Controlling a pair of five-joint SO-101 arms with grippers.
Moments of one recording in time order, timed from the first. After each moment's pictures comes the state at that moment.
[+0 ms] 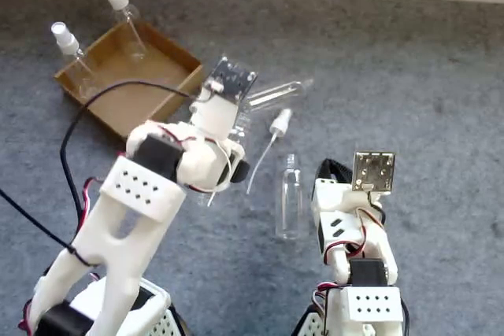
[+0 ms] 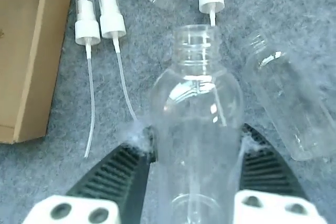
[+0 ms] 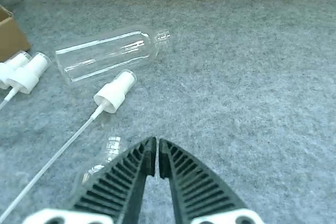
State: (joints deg) left arm 20.2 -32.0 29.8 70.4 2.6; right arm -4.0 -89.0 95.8 27.1 -1.0
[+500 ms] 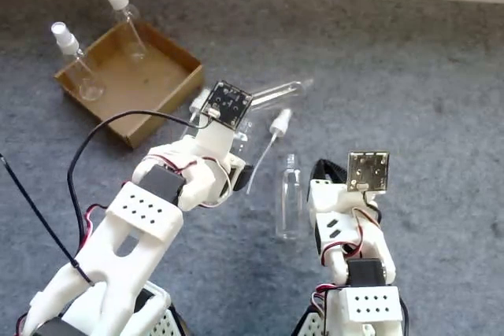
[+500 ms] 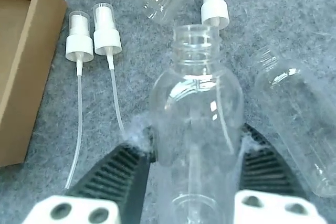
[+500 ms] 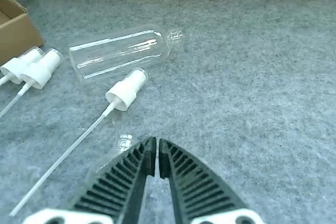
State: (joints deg) left arm 20.2 -37.4 50.0 47.5 2.6; right arm -6.2 -89.0 95.8 27.1 -1.0
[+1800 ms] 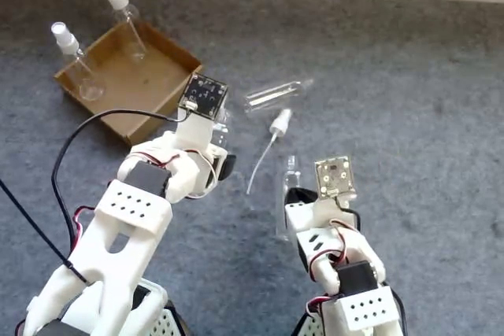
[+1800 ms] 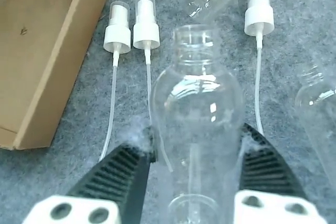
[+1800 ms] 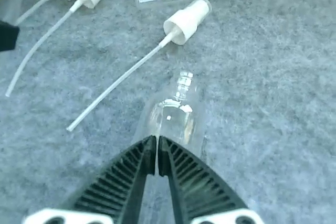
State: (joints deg) left arm 13.6 -37.4 50.9 46.3 2.6; right arm -17.8 -89.8 95.8 43.6 -1.1
